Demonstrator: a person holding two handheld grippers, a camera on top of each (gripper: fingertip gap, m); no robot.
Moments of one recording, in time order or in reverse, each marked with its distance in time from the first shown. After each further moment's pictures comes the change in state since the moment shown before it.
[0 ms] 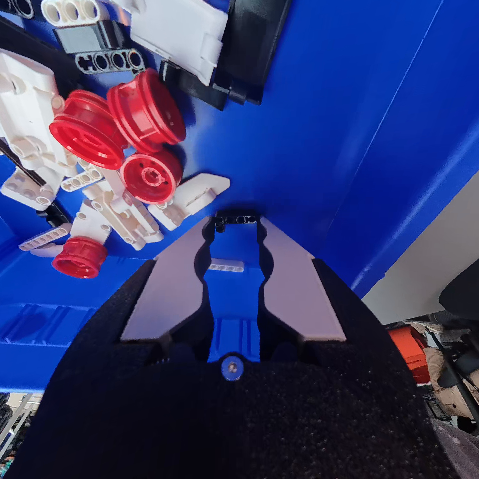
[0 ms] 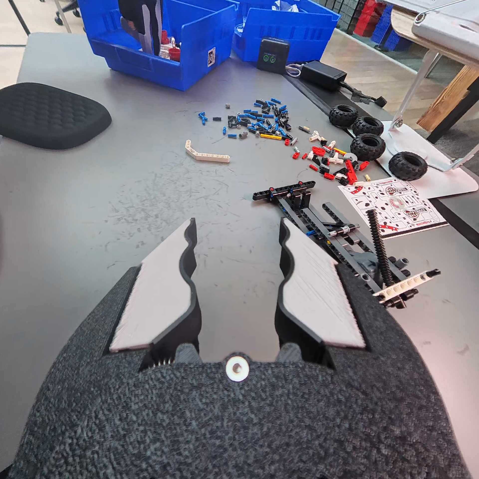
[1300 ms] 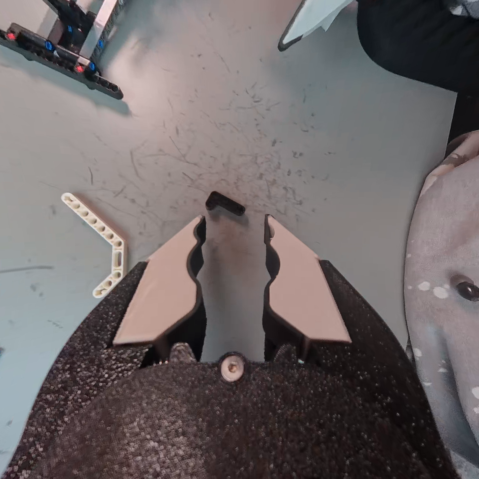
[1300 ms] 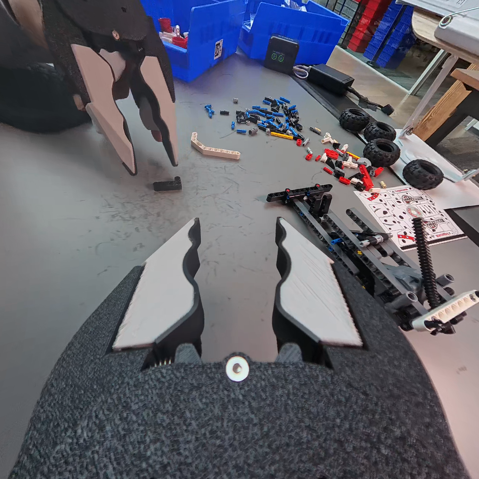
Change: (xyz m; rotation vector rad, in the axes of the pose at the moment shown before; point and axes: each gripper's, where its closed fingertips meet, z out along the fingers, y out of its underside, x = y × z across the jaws) left arm 0.365 -0.187 -0.048 0.781 0.342 0.491; right arm -0.019 0.013 0.028 0.014 0.024 -0.062
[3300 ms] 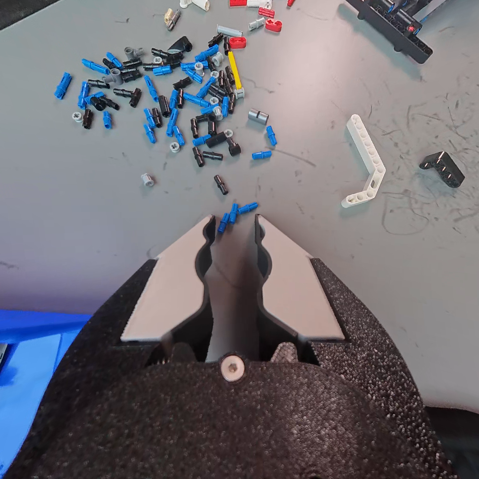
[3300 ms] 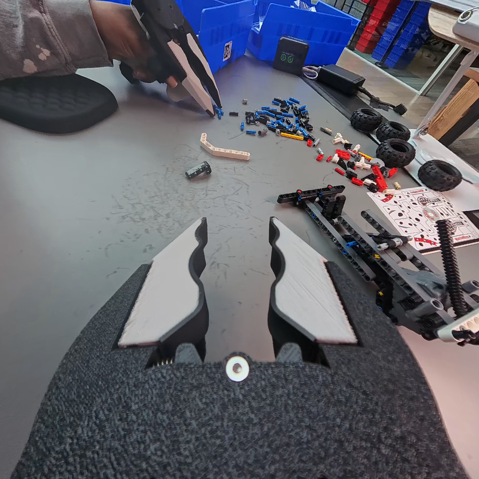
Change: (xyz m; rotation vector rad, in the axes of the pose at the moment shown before) left arm -0.165 0.073 -0.079 0.117 -0.469 -0.282; right arm -0.010 0.002 0.005 0.010 -0.027 0.009
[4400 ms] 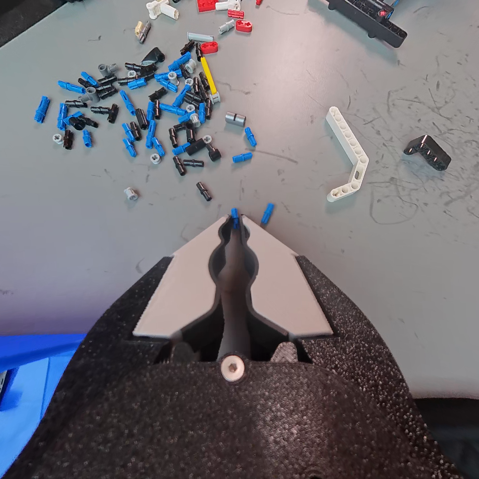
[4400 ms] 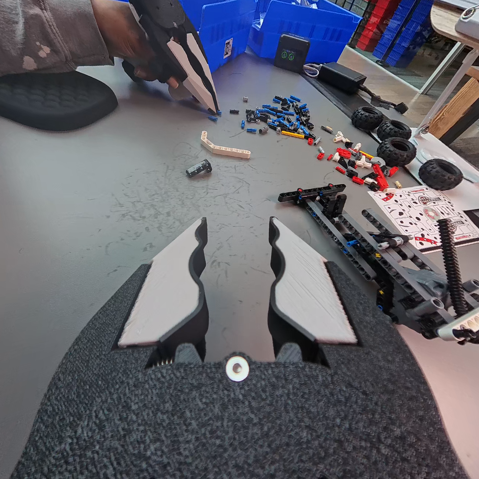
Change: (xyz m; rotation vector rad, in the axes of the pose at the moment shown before) left arm 0.011 -0.002 0.002 0.001 0.035 0.091; right arm -0.001 0.001 0.000 -0.007 0.000 -0.003
